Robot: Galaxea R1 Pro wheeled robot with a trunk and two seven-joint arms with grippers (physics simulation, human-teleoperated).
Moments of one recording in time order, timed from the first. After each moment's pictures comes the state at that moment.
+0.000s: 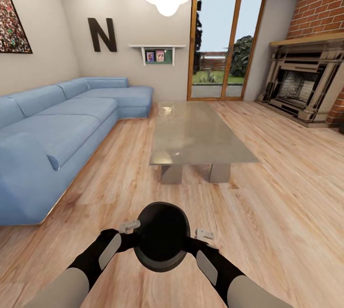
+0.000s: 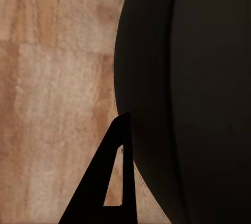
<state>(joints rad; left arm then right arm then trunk) -0.62 0.01 -0.24 -0.58 0.55 0.55 0.16 -0.63 0.17 0.34 -0.36 -0.59 0.12 -0.16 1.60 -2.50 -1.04</state>
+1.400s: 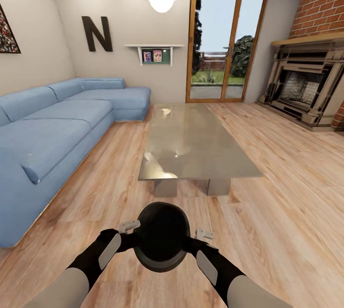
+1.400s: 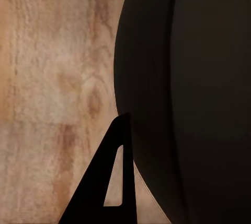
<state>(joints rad) -0.62 0.01 -0.24 -0.58 0.55 0.55 0.16 -0.63 0.17 0.34 -0.37 -0.59 0.12 -0.16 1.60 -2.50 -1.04</state>
